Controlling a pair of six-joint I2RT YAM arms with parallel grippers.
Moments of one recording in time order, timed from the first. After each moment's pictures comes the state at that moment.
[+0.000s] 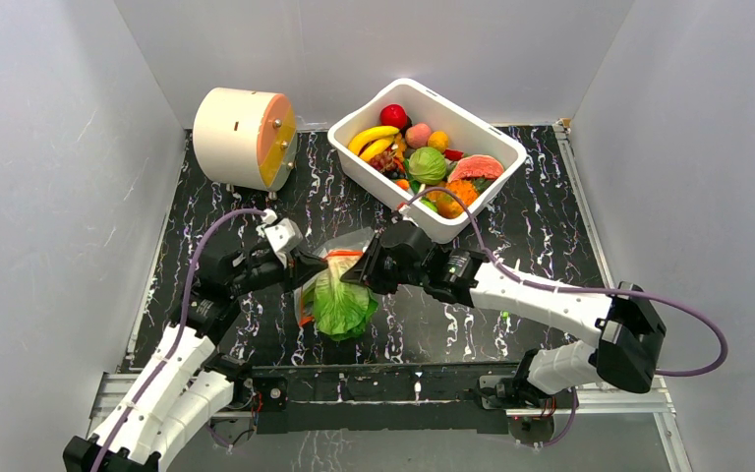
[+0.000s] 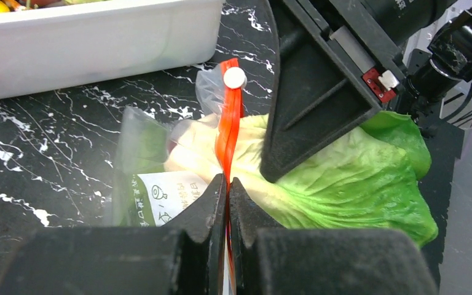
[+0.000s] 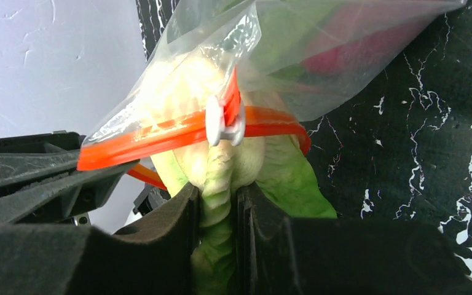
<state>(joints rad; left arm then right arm) -0.37 0.69 0.59 -0.19 0.71 0.10 1.01 1.34 1.01 -0.27 0.00 1.24</state>
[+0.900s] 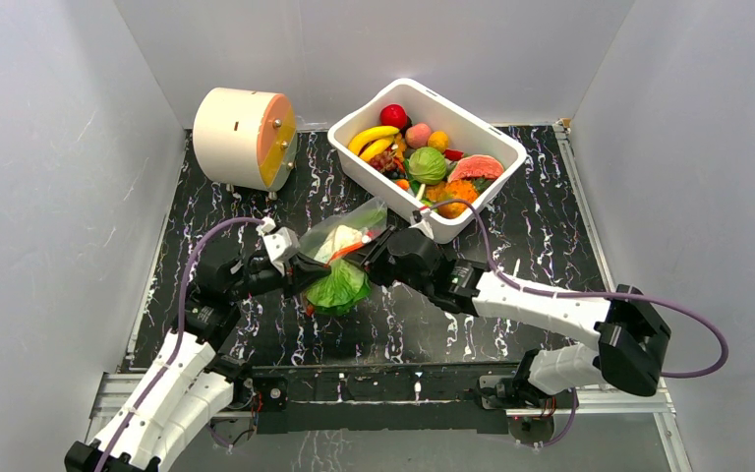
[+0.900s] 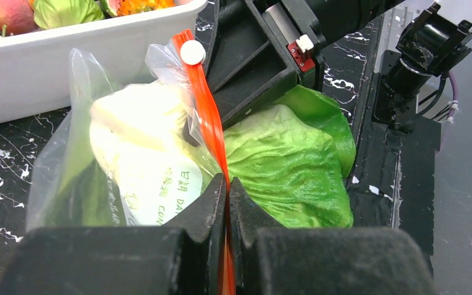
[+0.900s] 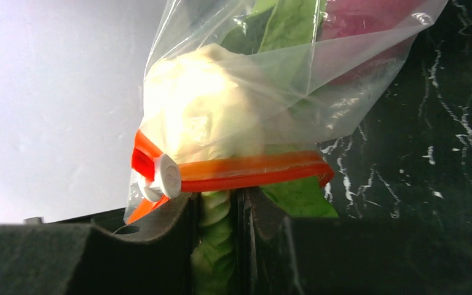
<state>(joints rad) -0.37 0.66 0.54 -0.13 0.81 0.10 1.01 1.33 0.91 -0.07 0.22 1.45</state>
